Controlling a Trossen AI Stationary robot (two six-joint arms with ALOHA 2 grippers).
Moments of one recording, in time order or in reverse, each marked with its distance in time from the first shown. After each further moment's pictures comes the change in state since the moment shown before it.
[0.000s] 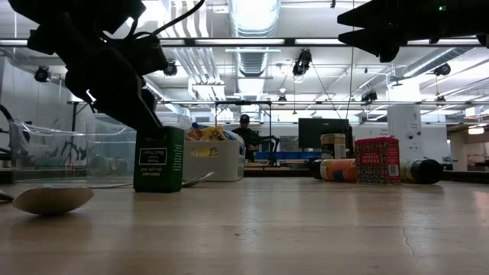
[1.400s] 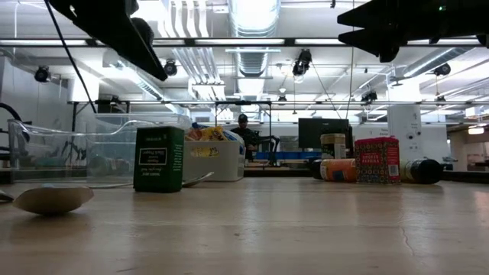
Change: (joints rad) left arm -0.196 0.001 0.387 -0.524 -0.242 -0.066; right arm 0.000 0.000 0.000 0.000 0.000 0.000
